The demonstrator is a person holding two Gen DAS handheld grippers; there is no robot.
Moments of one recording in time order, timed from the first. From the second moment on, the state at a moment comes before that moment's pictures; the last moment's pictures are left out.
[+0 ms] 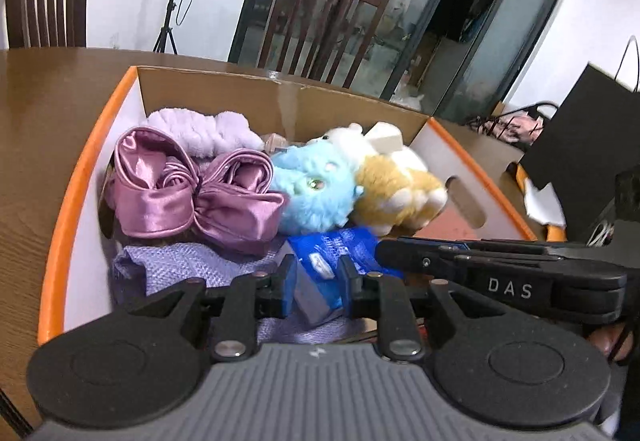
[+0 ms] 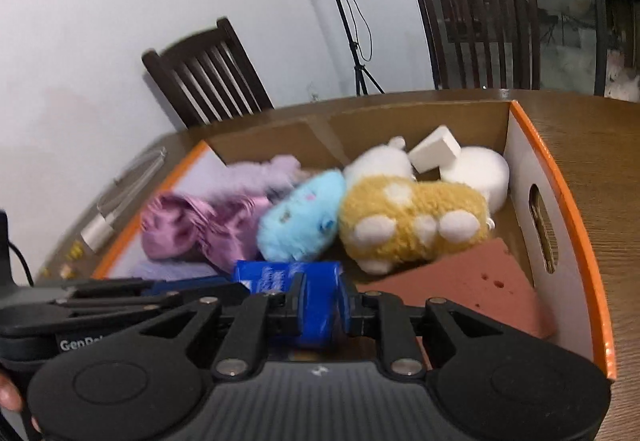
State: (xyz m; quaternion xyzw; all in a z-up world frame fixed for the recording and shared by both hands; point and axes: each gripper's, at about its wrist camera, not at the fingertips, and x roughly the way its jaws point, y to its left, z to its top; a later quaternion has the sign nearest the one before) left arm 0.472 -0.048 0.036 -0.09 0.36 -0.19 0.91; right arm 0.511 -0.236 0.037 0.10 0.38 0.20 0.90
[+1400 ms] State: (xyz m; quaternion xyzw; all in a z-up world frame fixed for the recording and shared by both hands) left arm 0.175 0.002 0.127 0.01 0.09 -0.07 0.99; right arm 0.211 -0.294 0.127 0.03 0.11 0.04 0.99
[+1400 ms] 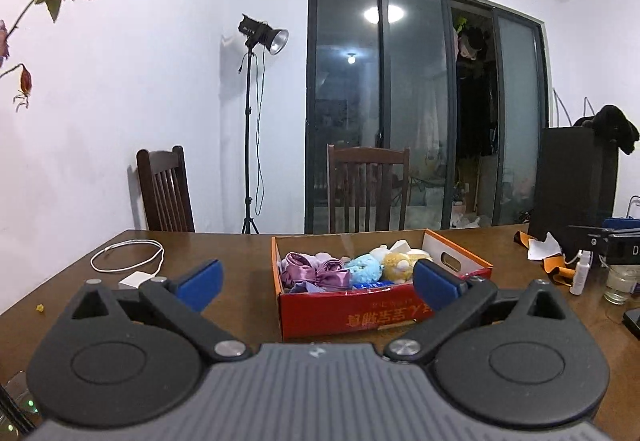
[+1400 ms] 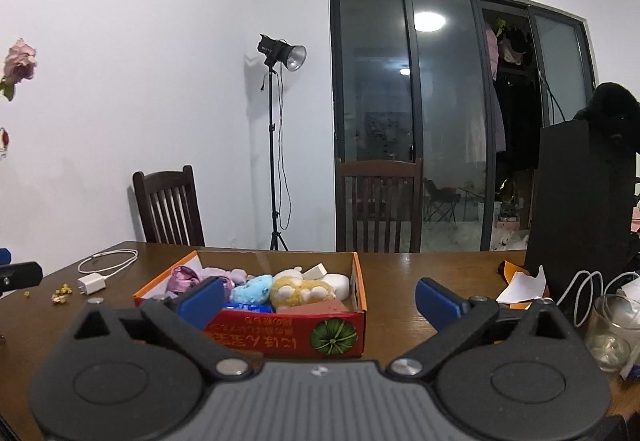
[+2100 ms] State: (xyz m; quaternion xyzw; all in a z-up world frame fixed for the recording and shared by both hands) left arm 0.004 0.016 0.061 0.01 0.03 -0.05 1.00; right arm 0.035 -0.243 0.048 0.02 0.08 0.08 0.99
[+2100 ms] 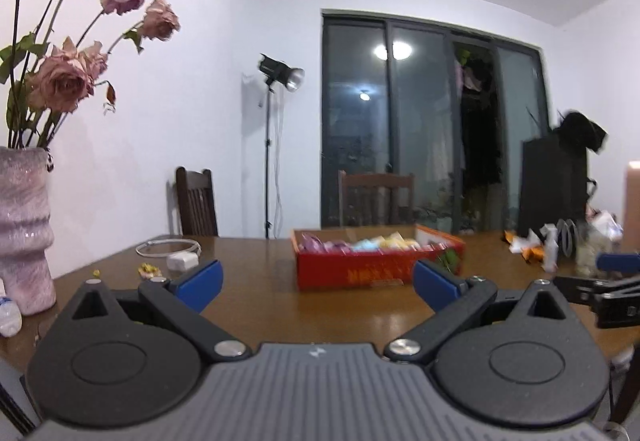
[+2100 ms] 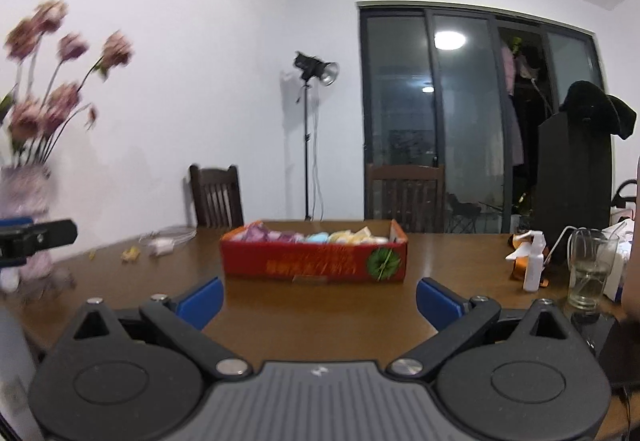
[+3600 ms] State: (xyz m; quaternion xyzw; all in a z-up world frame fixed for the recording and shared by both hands) left arm 0.005 0.017 0.049 0.01 0.04 -0.05 1.00; right arm 0.030 -0.236 0.039 0.03 0.09 0.09 0.99
